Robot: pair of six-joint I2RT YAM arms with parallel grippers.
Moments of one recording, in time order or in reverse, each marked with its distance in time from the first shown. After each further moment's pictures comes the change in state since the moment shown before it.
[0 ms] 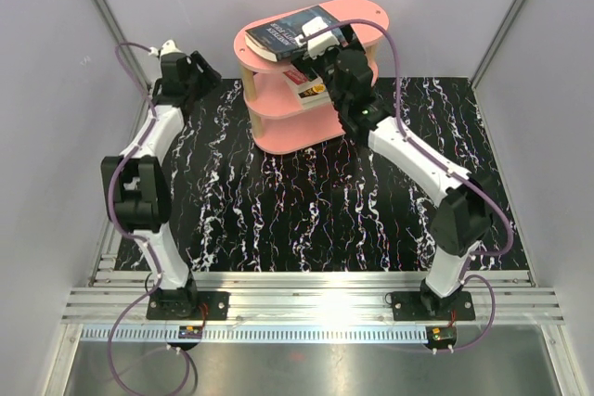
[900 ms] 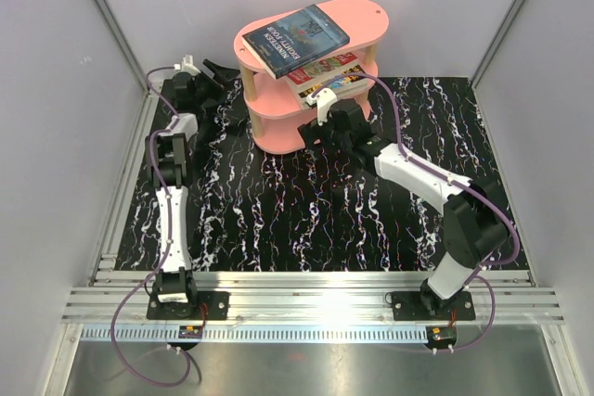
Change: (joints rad) left arm 0.105 0.929 0.709 0.510 0.563 -0.374; right arm -0.017 -0.132 -0.416 -0.410 -0.326 0.488
